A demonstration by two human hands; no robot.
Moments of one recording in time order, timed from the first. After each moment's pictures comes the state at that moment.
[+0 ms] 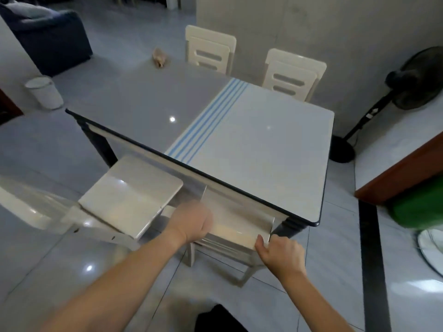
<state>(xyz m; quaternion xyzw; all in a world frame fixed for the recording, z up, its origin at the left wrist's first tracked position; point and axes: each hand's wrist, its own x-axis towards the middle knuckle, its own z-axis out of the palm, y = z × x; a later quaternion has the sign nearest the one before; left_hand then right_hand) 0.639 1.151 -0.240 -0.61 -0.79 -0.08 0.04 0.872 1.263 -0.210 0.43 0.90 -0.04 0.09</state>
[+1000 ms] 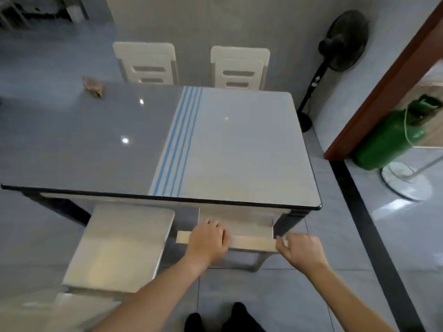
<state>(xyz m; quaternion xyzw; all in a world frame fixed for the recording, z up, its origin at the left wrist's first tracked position) 0.576 1.193 -0.238 -0.68 -0.73 -0.09 -0.01 0.825 1.272 -0.231 0.52 0.85 -0.06 0.05</state>
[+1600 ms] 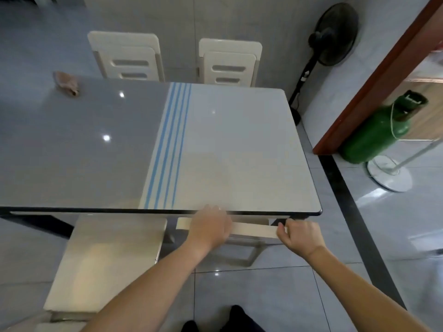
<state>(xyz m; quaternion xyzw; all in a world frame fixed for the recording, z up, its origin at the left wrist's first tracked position) 0.533 1.269 -0.236 -0.71 -0.70 -0.09 -0.05 0.795 1.337 -0.245 0.53 0.85 -0.02 0.01</state>
